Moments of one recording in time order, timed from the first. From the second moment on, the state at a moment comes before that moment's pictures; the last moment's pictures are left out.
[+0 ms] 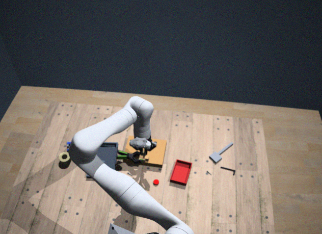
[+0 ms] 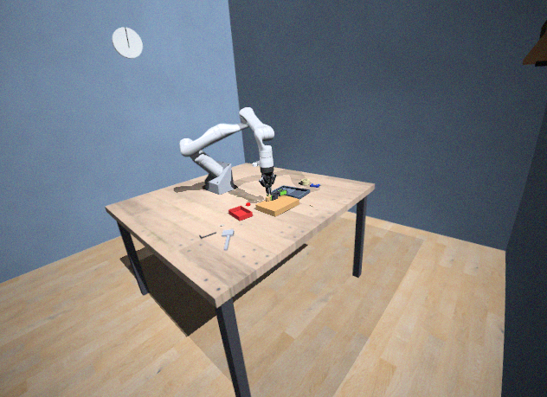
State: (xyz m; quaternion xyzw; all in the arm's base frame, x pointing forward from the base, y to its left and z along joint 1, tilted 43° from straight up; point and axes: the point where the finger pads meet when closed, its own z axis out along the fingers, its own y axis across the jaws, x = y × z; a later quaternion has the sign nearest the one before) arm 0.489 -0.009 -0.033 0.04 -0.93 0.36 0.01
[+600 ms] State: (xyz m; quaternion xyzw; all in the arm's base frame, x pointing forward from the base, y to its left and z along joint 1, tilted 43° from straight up) arm 0.489 -0.008 -0.033 0.08 -0.93 0.36 0.02
